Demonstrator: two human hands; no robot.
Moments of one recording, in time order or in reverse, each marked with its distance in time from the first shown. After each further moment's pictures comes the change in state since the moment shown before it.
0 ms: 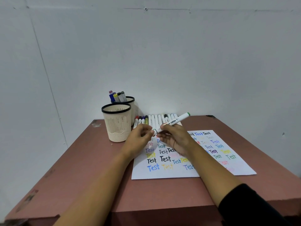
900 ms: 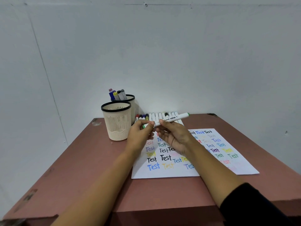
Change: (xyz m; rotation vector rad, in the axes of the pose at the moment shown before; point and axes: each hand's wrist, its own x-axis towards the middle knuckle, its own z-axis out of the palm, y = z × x) left_hand -0.002 0.017 0.013 -0.332 0.185 -0.089; right_hand 0.006 0.004 0.002 0.191 -0.064 0.030
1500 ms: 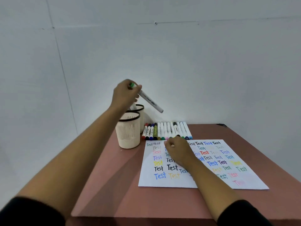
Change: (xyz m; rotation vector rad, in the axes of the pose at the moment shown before) left_hand 0.073 0.123 -0.043 0.410 0.167 0.282; right_hand 0.004 0.022 -0.015 -1.375 0.165 -0.400
